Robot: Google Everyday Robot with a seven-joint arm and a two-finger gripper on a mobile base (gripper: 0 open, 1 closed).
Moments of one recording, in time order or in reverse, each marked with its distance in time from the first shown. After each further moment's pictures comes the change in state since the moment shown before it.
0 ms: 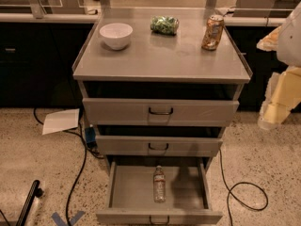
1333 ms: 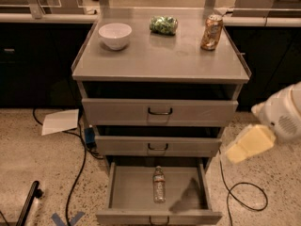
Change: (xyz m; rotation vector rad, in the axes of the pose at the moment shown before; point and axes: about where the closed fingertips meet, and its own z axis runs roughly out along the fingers) arm 0.024 0.051 0.116 -0.131 -0.240 0.497
